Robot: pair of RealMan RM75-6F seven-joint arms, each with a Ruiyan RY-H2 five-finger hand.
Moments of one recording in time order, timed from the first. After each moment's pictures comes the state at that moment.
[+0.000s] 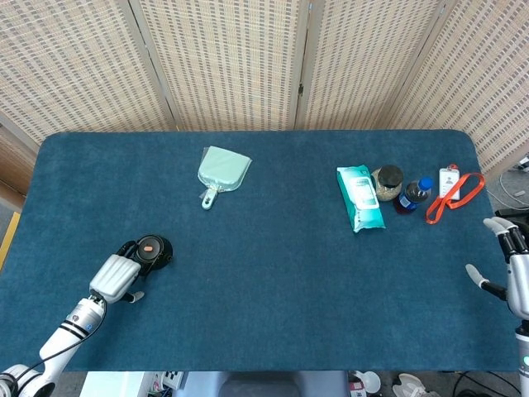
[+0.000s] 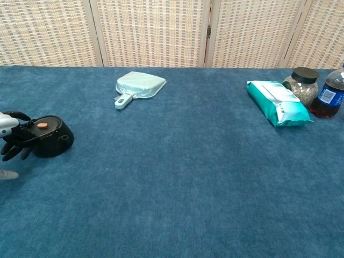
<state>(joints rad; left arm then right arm) -0.48 -1.39 0.04 -1.30 1.53 1.08 0.07 0.05 -1.09 0.17 -1.64 -1.46 1.63 -0.16</state>
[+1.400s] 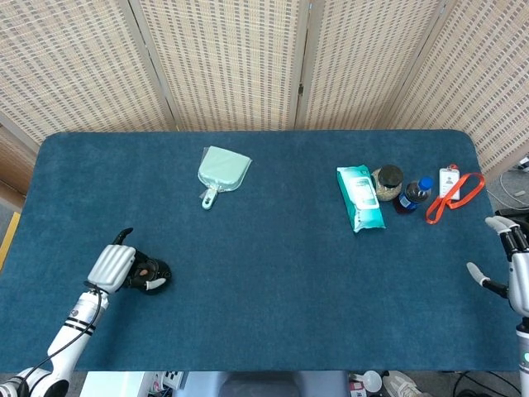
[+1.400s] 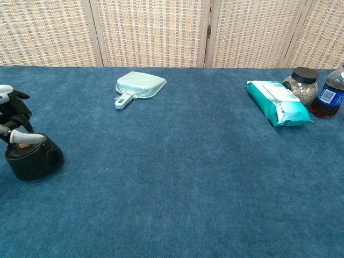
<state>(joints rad) -0.45 -1.38 -0.08 -1.48 1.38 1.15 -0.01 0.06 -1.12 0.18 -1.58 -1.45 1.62 -0.10</state>
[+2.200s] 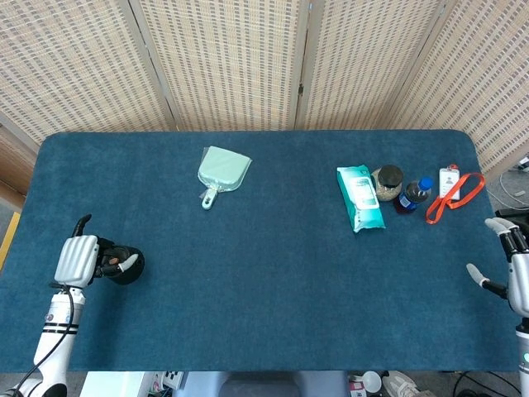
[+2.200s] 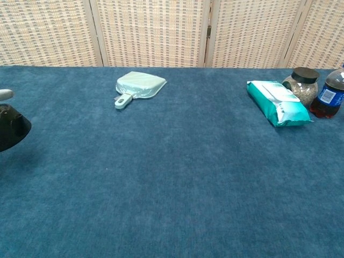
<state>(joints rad) -0.36 -1.35 -0.17 -1.57 1.28 1.32 0.05 0.06 -1.13 0.17 -1.56 -1.45 1.62 -0.08</state>
